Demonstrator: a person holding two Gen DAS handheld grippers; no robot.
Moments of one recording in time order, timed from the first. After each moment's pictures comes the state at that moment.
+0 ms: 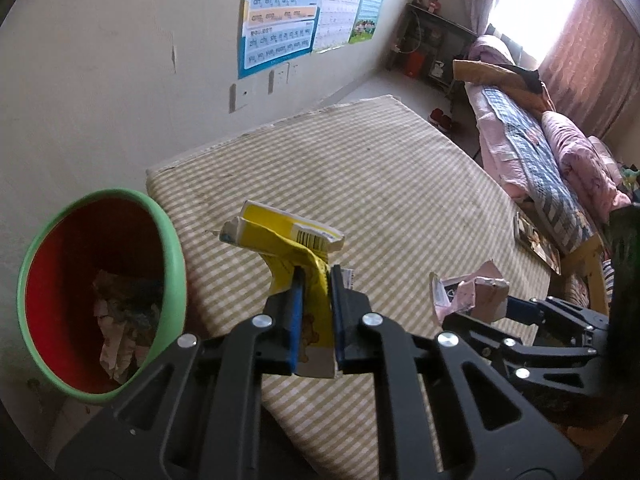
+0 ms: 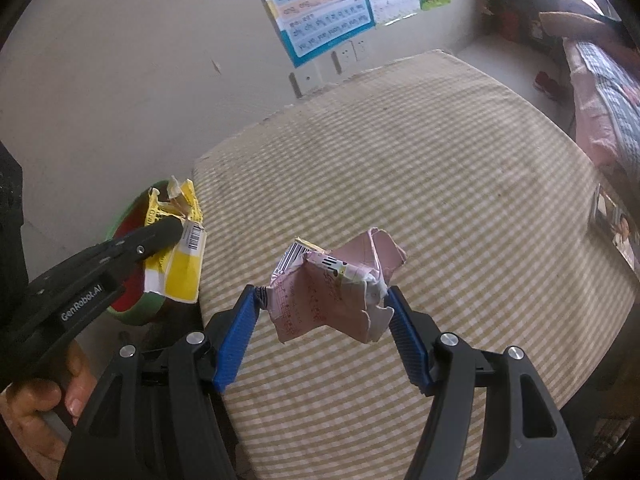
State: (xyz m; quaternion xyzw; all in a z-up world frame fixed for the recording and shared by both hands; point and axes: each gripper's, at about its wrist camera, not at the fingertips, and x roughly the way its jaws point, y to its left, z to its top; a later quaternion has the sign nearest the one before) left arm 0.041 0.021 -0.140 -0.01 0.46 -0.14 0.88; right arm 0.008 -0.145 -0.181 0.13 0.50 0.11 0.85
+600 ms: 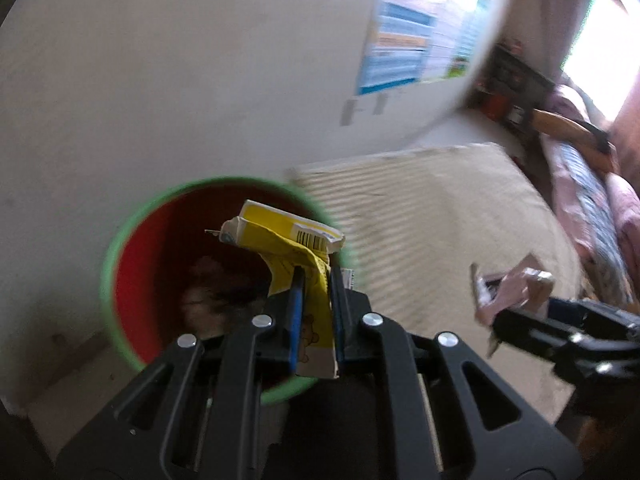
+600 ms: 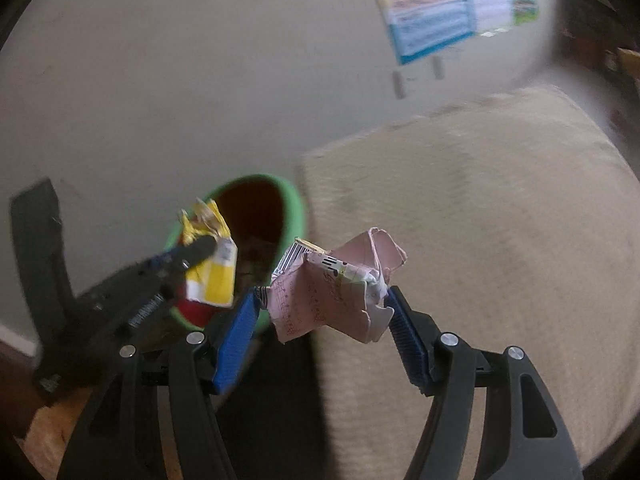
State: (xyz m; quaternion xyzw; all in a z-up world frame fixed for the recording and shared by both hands) left arm 0.044 0.146 -0.137 -0.06 0.44 0.02 0.90; right arm 0.066 -0.030 -0.155 0.10 0.49 0.24 0.83
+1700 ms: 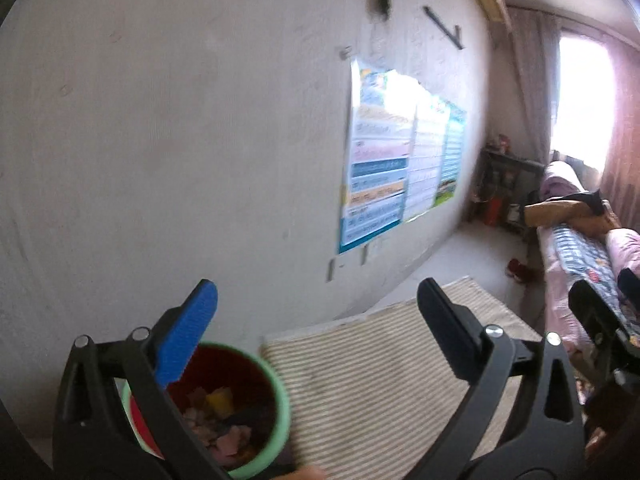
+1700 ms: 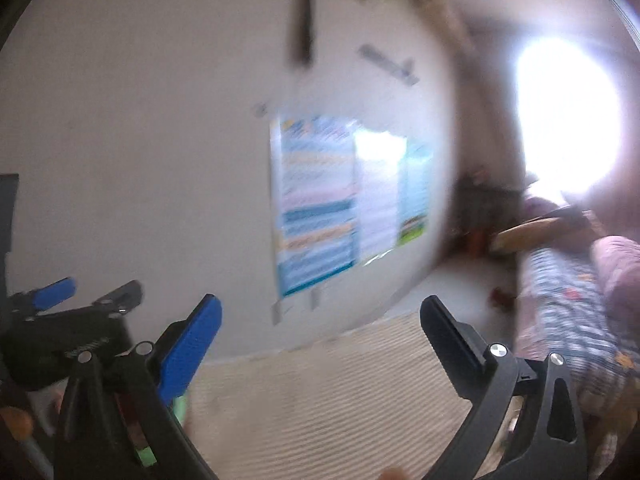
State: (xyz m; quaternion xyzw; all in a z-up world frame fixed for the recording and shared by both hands) left arm 0.028 0.041 -0.010 -0.02 0.19 0.03 0.98; right arm -0.016 -0.136 -0.036 0.02 0.09 0.01 1.00
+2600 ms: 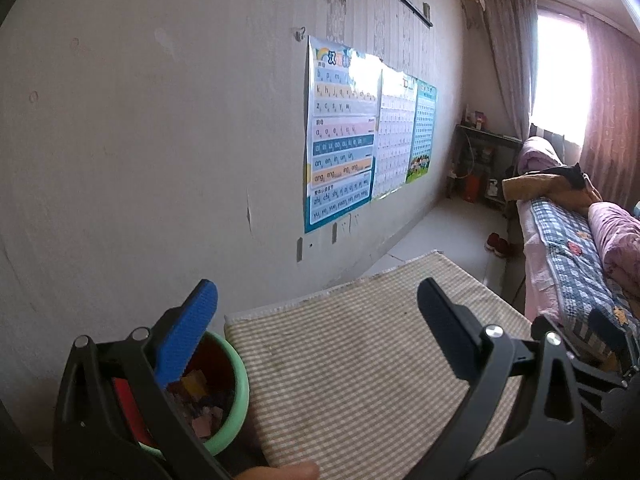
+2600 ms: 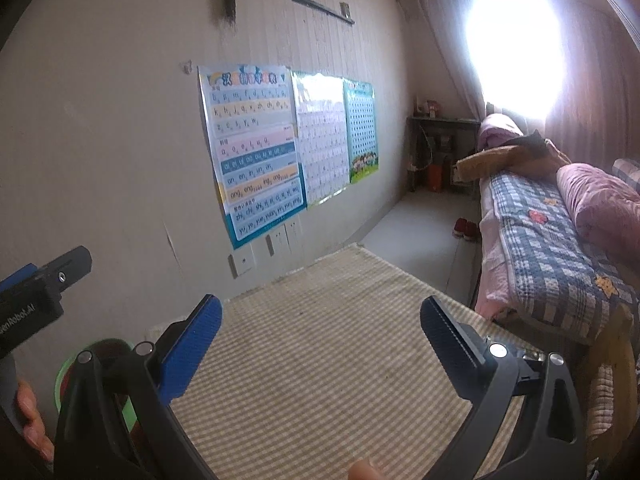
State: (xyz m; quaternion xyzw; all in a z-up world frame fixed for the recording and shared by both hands) left arm 0.024 -0.002 -0.022 0.00 0.22 0.00 0.97; right arm -0.012 -0.189 -0.083 0.08 0.22 -0.05 0.97
